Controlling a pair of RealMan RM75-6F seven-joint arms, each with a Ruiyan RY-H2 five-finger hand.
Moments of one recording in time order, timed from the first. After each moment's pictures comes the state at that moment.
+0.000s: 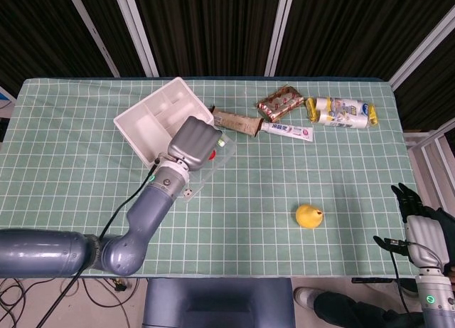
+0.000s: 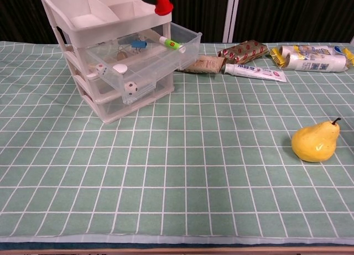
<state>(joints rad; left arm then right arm) -1.50 -1.14 -0.23 -1.96 0.15 1.06 1.03 0.09 -1.14 0.11 -1.68 -1.38 1.42 0.03</state>
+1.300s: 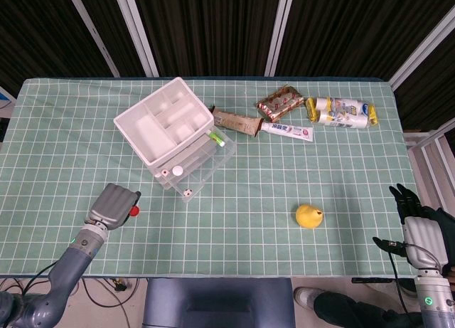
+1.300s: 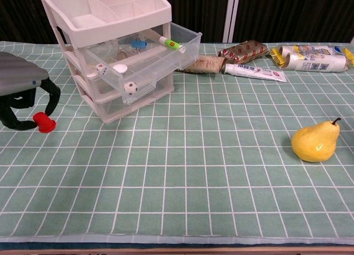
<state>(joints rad) -0.81 -1.26 0.12 -1.92 0.84 1.17 0.83 0.09 -1.14 0.10 -1.68 -1.40 1.43 -0.01</state>
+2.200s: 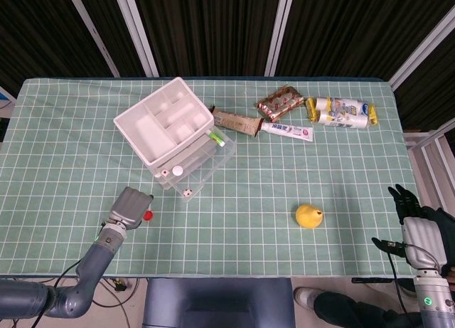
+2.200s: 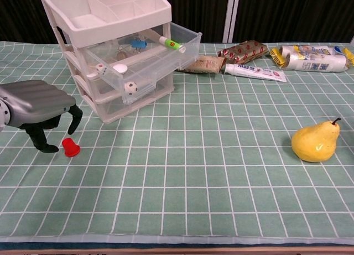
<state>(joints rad) -0.83 -1.43 0.08 -1.77 0.74 1.14 0.95 0.09 -1.14 0.10 -1.68 -1.40 1.43 -0.01</state>
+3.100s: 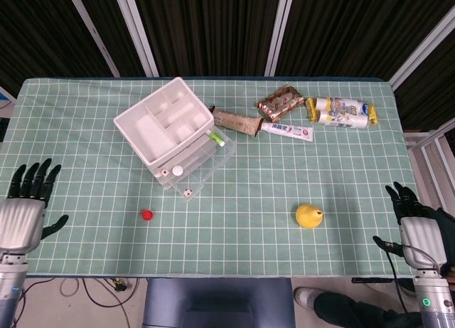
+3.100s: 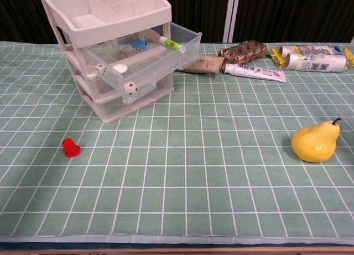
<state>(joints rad) -0.33 -1.13 0.17 -1.78 1.40 1.75 0.34 0.09 -1.17 0.09 -1.62 -1.47 1.49 -0.07</state>
